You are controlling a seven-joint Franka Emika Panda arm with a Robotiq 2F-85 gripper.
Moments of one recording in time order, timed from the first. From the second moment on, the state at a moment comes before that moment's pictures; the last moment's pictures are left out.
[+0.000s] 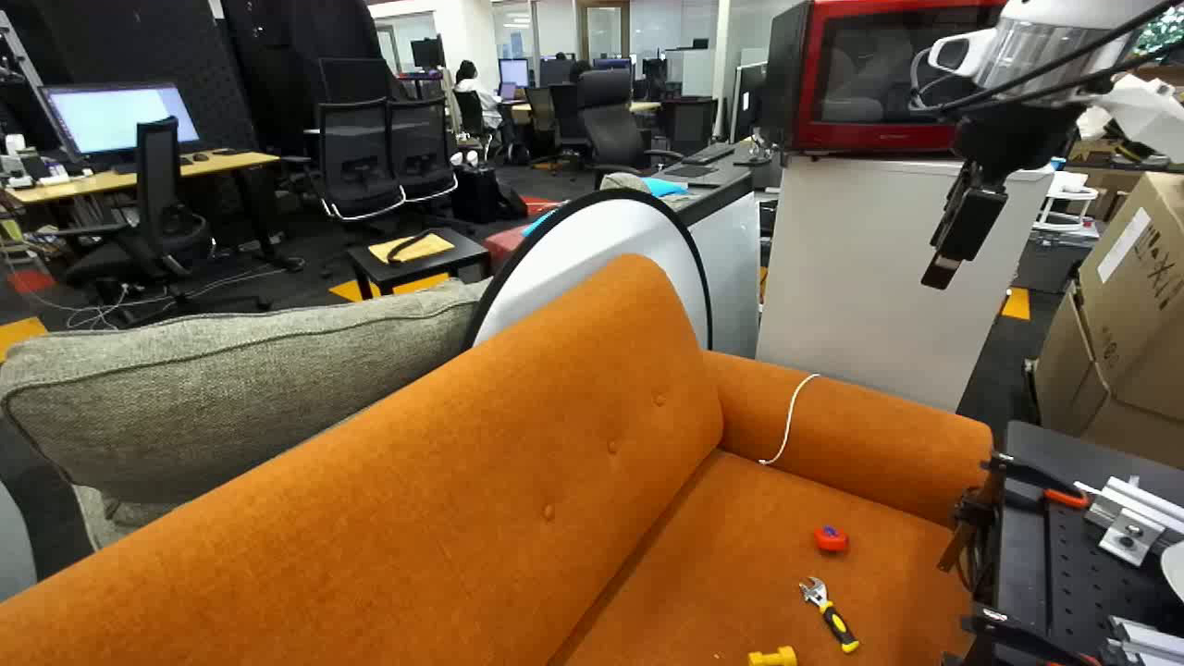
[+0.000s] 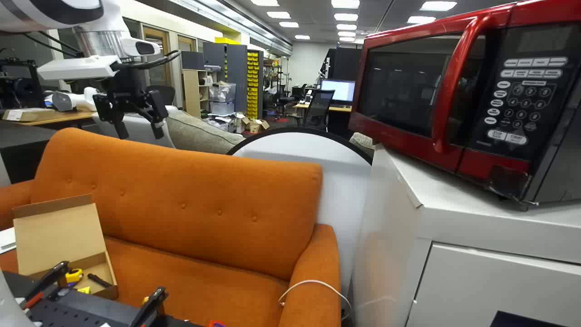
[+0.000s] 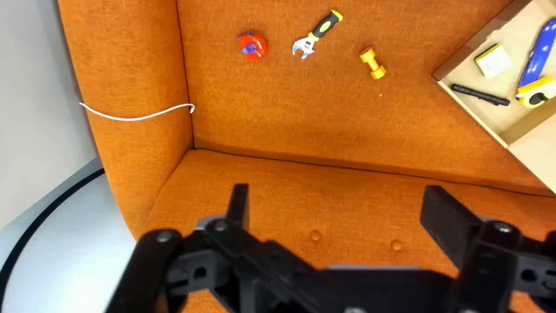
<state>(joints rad) 0.00 -0.80 0.07 -2.81 -0.09 2.16 -0.02</state>
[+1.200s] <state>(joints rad) 0.13 -0.69 0.05 -2.81 0.01 2.19 -0.07</state>
